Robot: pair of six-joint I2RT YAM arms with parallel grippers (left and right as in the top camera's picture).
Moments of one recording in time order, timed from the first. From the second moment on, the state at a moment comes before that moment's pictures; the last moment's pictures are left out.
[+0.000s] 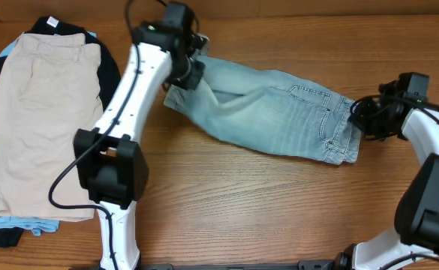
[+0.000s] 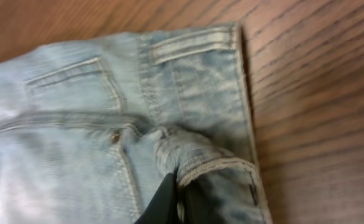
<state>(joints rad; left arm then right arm) -0.25 2.18 2.13 -1.21 0.10 0.10 -0.33 1.79 1.19 -0.63 -0.36 0.31</state>
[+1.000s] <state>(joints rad) -0.19 1.44 2.53 -1.43 -0.10 0.08 -0.35 0.91 1.86 -1.40 -0.38 0.26</state>
